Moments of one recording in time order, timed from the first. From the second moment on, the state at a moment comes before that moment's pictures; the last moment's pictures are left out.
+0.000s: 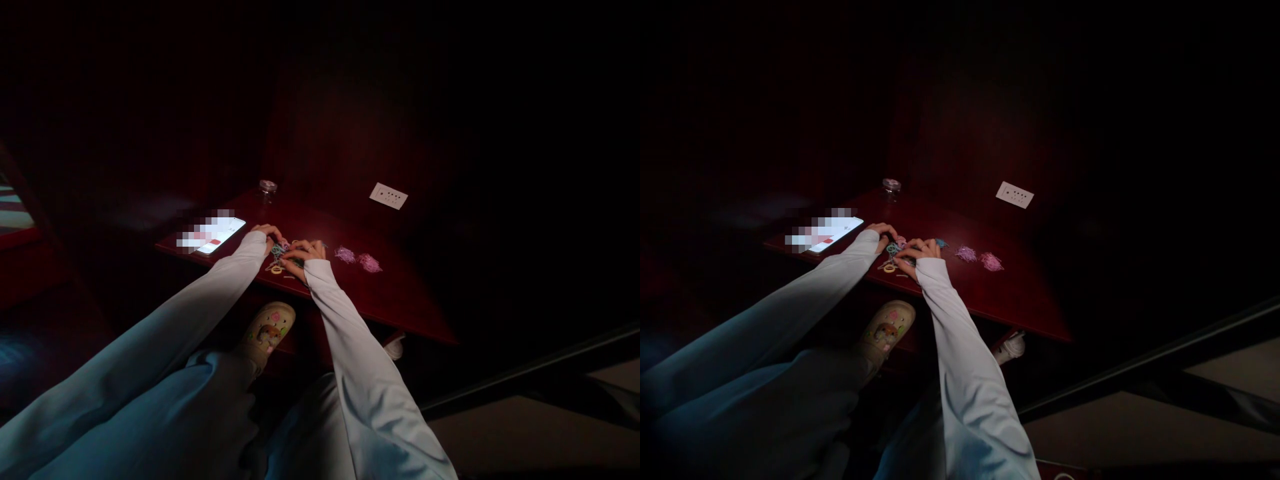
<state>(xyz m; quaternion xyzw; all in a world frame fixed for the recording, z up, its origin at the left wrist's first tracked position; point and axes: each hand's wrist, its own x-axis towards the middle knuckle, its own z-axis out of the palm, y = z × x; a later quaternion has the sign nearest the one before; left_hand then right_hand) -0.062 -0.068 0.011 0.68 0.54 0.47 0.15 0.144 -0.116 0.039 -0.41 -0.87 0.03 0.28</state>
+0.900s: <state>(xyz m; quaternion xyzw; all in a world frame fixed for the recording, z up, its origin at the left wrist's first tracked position) -0.083 -0.075 0.002 0.79 0.42 0.40 0.21 0.147 -0.105 0.029 -0.45 -0.85 0.04 0.27</state>
